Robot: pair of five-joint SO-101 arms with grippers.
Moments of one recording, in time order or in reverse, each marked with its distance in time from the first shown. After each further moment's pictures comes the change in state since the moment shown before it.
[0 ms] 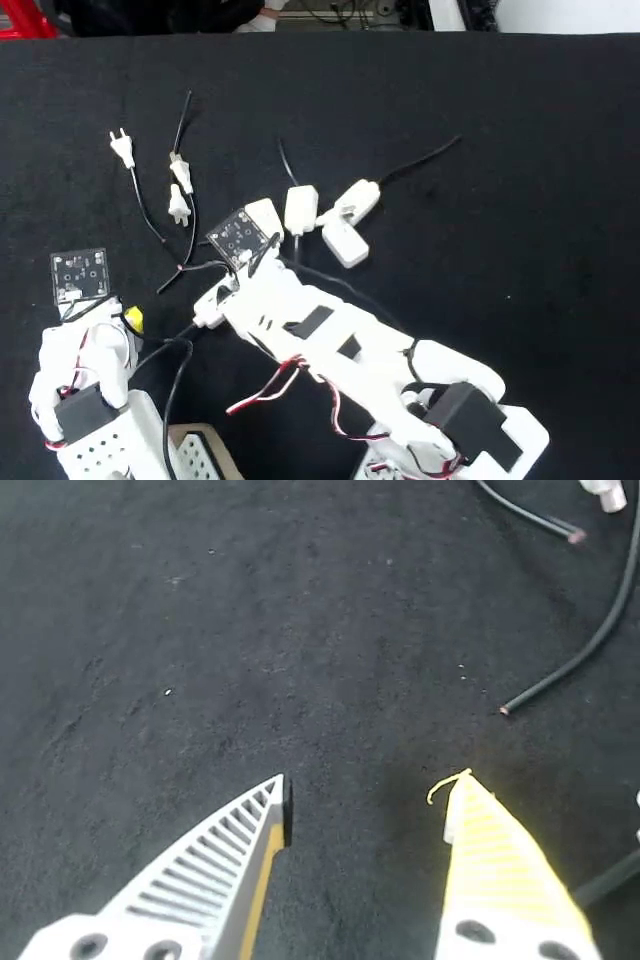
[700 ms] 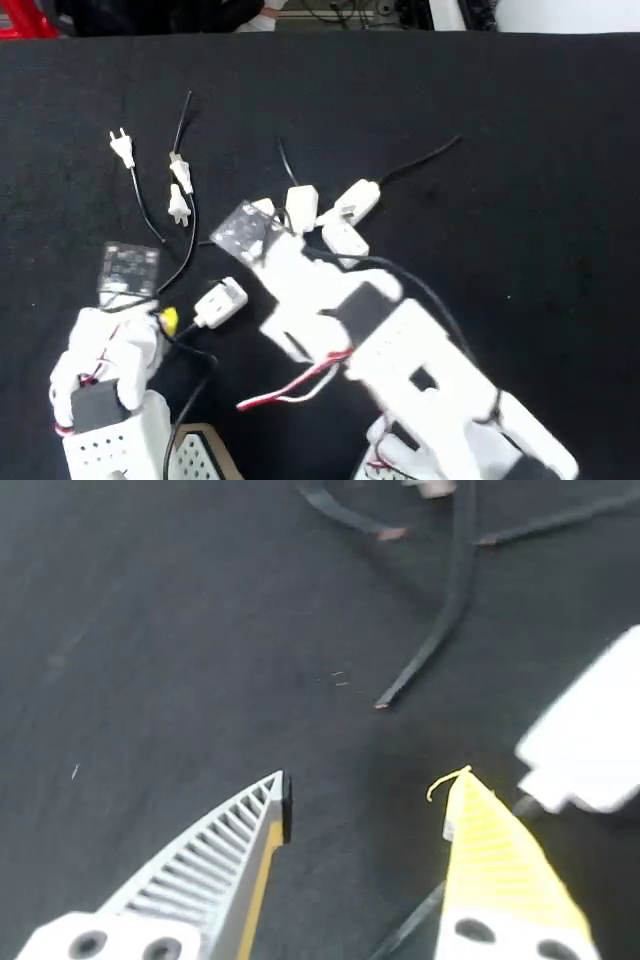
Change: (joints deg) left arm 15.0 -0.2 1.0 0.0 -3.5; right arm 4.0 -29.5 -20.8 71.6 13.1
